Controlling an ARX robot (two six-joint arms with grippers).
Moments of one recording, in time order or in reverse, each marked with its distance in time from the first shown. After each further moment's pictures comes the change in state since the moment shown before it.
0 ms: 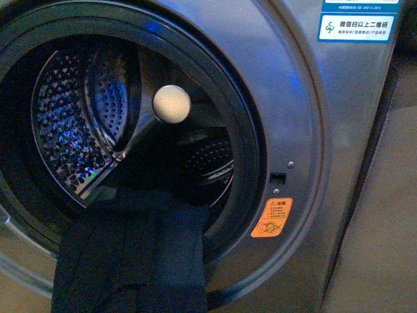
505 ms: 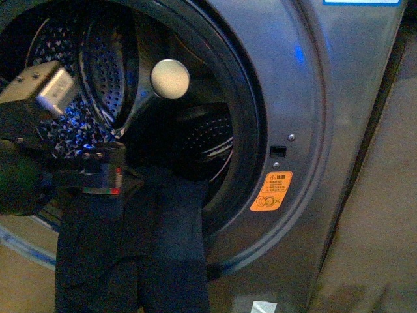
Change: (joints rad) left arm -0.185 1.043 0.528 0.167 -0.133 0.091; right arm 0.000 0.000 0.000 0.000 0.001 0.000
